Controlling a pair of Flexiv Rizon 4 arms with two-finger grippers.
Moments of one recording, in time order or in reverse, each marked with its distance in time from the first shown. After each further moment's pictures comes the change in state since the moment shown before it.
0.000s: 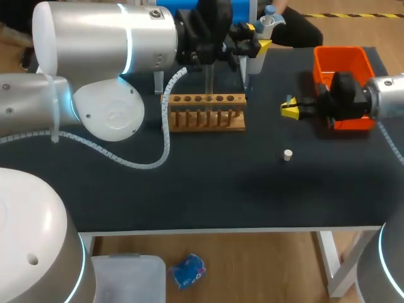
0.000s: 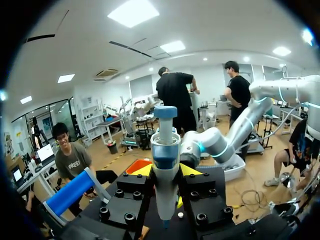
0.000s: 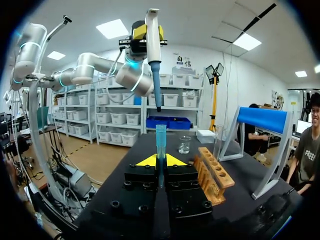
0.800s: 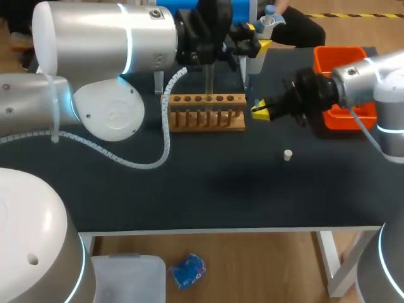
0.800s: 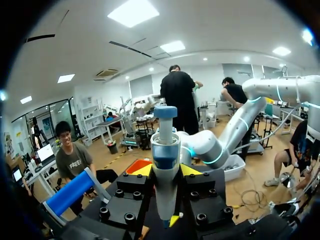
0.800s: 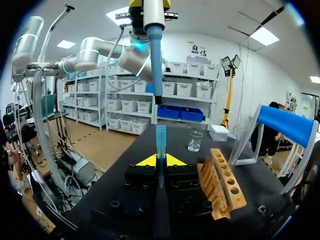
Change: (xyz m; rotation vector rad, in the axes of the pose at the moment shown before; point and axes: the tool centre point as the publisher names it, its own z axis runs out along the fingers) left arm 0.000 0.000 0.000 0.000 0.000 0.000; right arm -0.004 0.000 0.065 0.101 0.122 -0.070
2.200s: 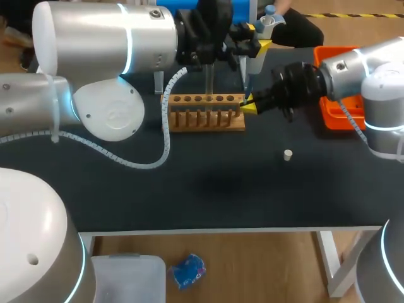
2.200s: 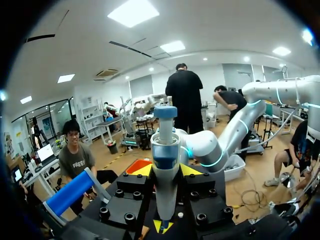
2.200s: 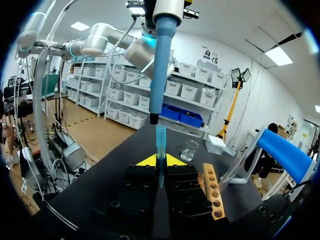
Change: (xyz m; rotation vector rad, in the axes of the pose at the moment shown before) left arm 0.000 0.000 0.000 0.000 0.000 0.000; right arm -0.013 0.017 0.022 0.027 -0.008 -0.180
